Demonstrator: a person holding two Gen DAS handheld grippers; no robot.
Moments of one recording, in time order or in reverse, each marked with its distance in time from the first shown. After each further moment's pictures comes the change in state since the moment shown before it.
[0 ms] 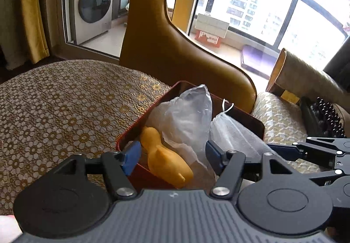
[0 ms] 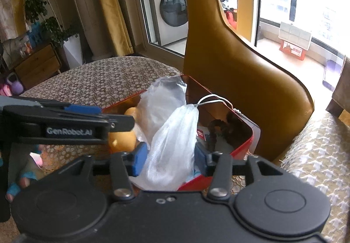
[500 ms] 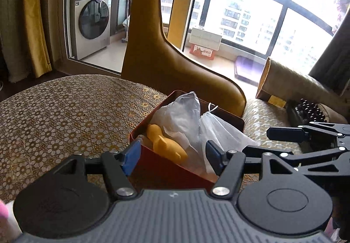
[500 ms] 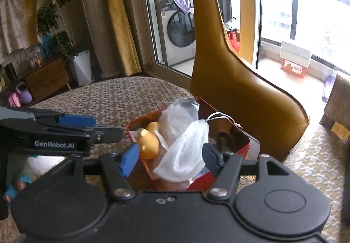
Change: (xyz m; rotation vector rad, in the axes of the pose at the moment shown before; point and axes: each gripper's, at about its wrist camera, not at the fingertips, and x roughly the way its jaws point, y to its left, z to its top) left arm -0.079 0.000 -0.020 0.034 -0.087 -0.011; right arm -0.063 0.025 -0.009 -0.023 -0.116 0.019
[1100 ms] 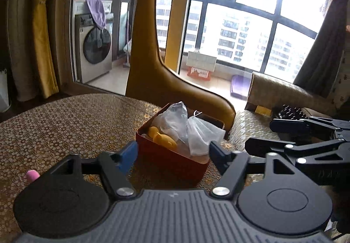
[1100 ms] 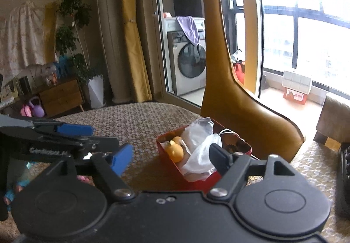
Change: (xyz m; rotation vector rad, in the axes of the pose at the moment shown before) left arm -0.114 -0.019 -0.045 0.036 -0.138 0.010; right arm -0.091 0.039 -0.032 -0.032 -0.187 0.031
